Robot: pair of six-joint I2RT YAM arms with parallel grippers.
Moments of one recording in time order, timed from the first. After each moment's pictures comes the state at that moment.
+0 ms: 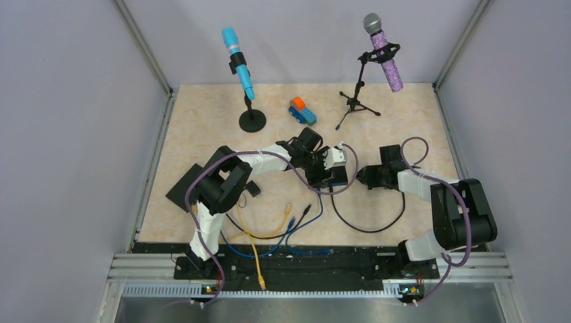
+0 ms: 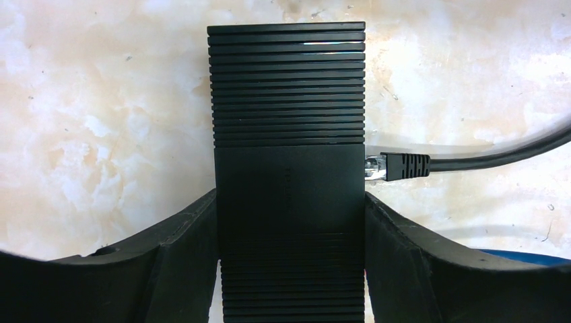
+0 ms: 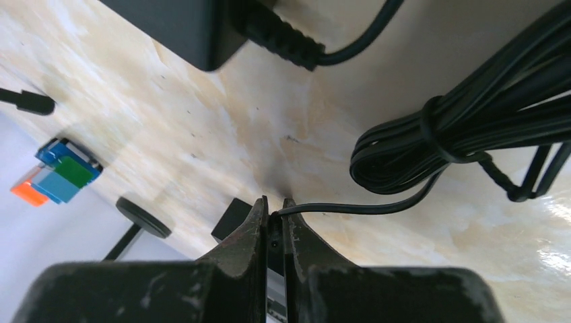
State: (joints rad) left arm -0.76 2.07 1.39 -0.24 0.49 0.55; right arm 0.16 1.48 0.61 -0.15 -0.12 1.62
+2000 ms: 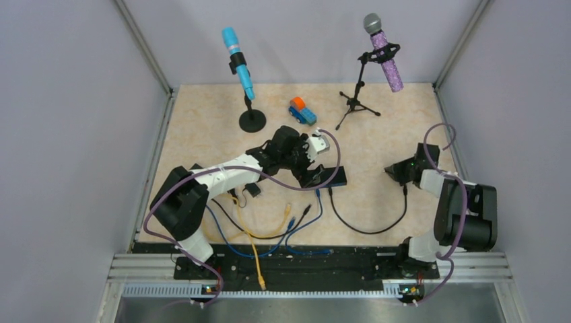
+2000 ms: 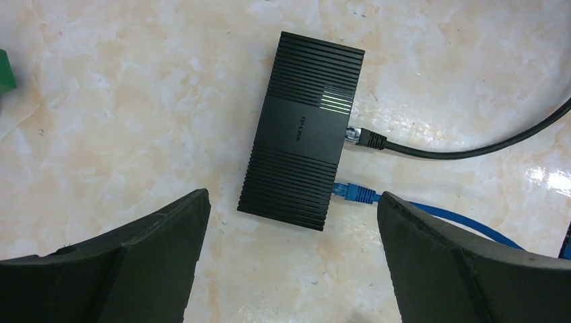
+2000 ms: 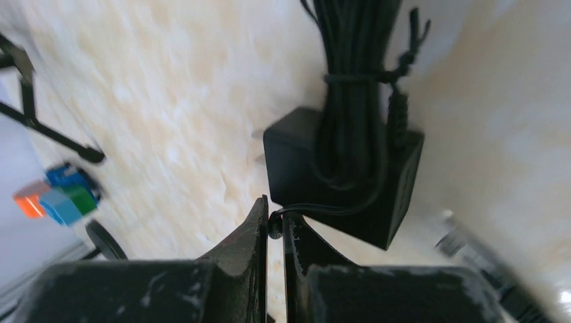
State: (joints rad) left arm -0.74 1.67 1.10 -0.09 0.37 0.28; right arm -0.17 1.46 0.56 0.00 -0.17 1.07
